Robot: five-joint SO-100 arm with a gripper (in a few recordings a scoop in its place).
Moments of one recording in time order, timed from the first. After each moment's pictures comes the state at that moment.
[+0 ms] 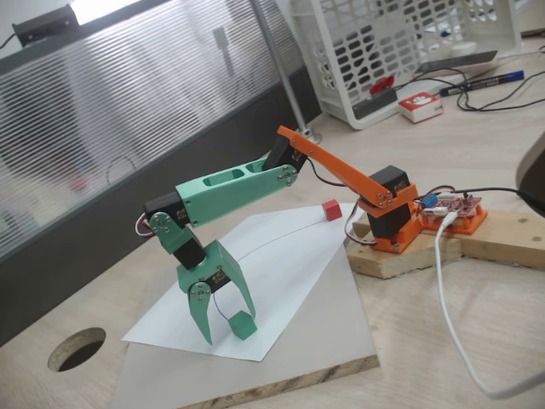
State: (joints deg) arm -25.1 51.6 48.5 110.5 104.3
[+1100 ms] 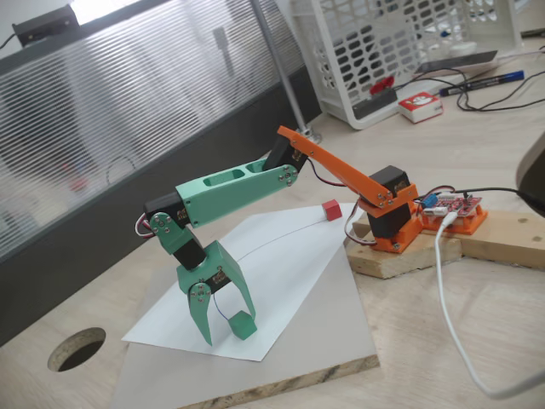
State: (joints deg) arm -25.5 51.6 48.4 110.3 104.3
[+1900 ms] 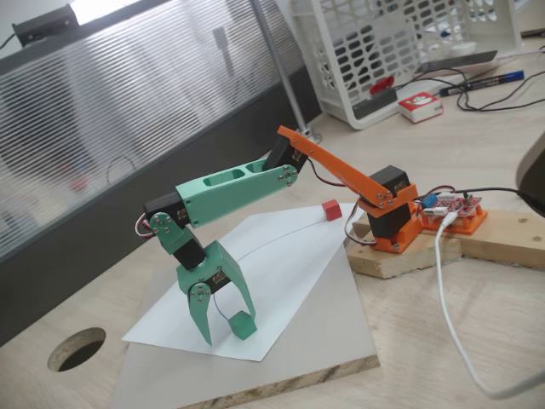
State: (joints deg) arm -25.5 51.6 48.5 110.3 104.3
